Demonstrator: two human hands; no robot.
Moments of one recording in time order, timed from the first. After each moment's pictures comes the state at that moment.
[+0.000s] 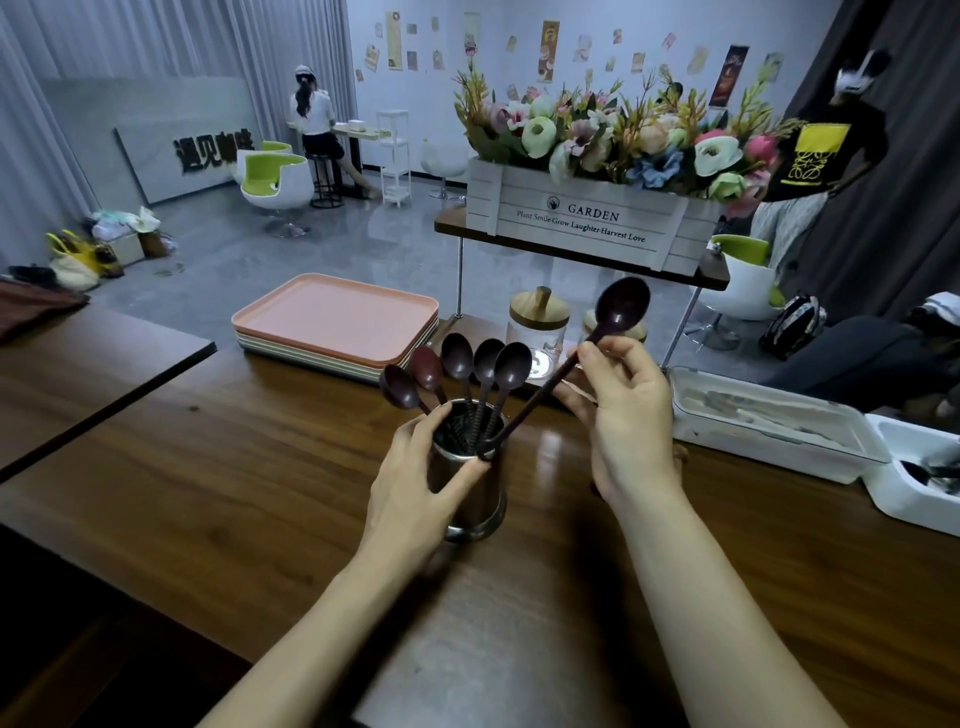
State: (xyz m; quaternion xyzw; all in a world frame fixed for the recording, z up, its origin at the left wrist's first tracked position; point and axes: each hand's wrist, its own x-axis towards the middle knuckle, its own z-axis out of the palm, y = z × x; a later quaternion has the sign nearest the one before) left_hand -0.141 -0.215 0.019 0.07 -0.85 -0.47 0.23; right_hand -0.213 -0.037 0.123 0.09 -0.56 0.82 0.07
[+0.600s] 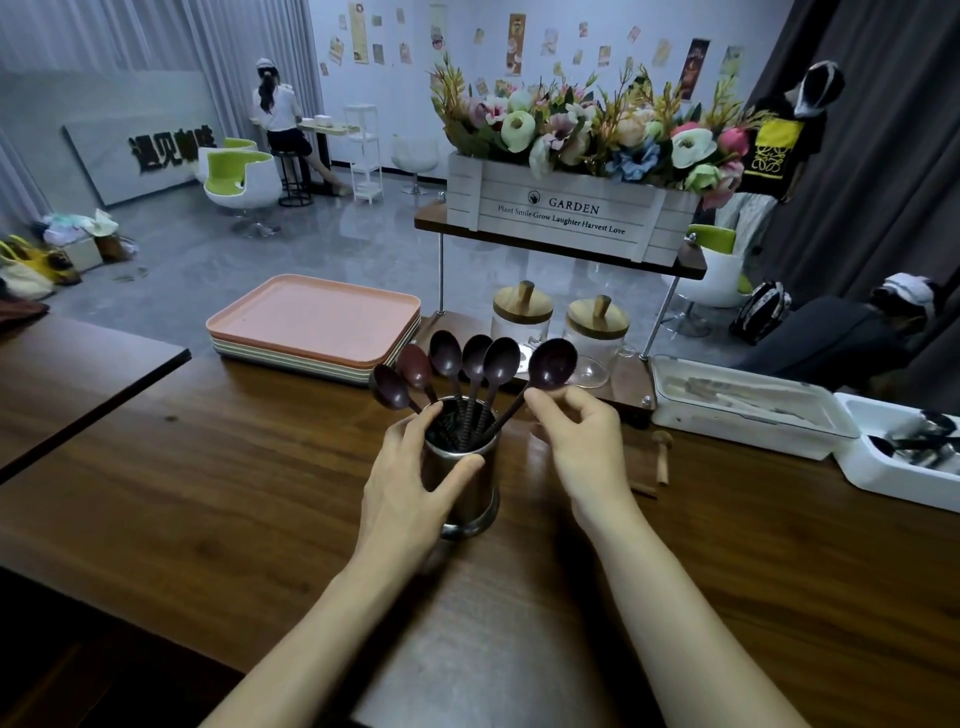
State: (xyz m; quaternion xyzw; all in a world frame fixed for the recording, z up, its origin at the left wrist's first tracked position) left_hand -0.143 -0.217 0.017 0.06 -0.86 -0.46 0.23; right_hand -0.210 -0.047 0.075 0.08 -0.72 0.68 0.07
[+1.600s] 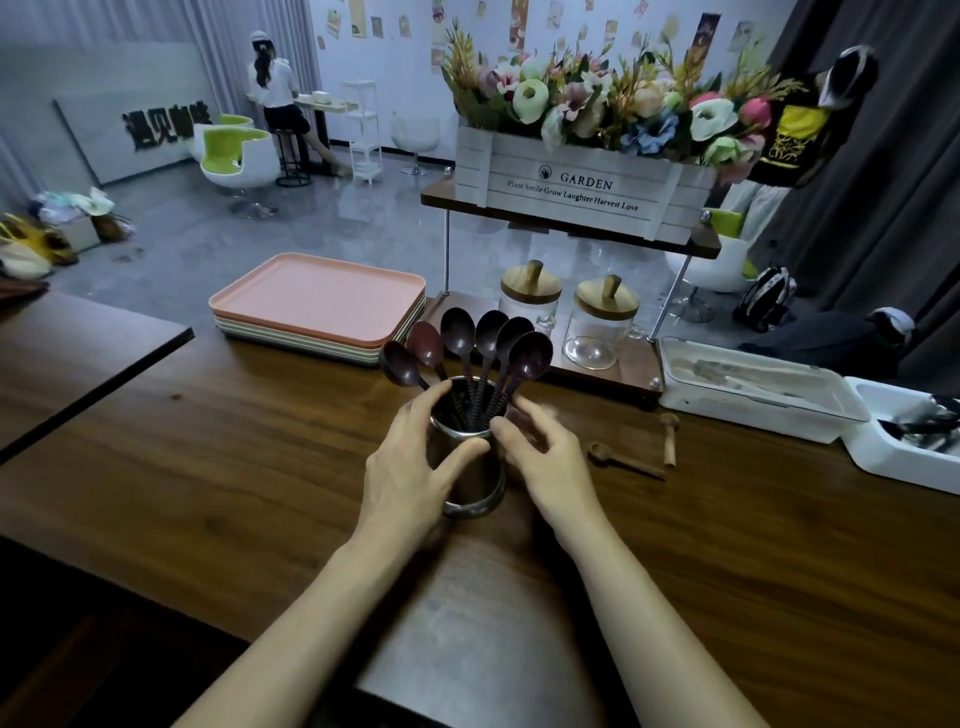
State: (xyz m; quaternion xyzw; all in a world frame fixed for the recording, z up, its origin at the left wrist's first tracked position) left_hand -0.138 -0.222 0.023 0.06 -0.86 -0.44 0.24; right_hand -0.196 -0.064 0.028 0.12 -0.73 0.68 -0.03
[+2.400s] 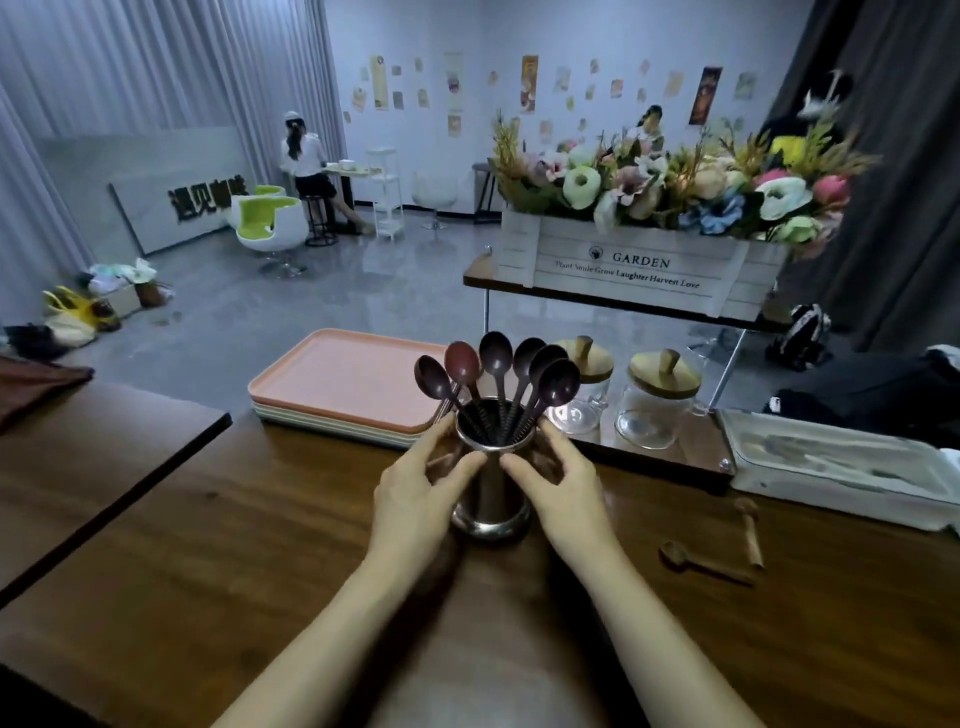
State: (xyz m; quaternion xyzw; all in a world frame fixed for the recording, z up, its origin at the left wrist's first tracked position) left_hand -0.207 -0.294 0.050 0.08 -0.82 -0.53 0.22; right_hand -0.259 -0.128 0.048 0.16 -0.73 0.66 0.03
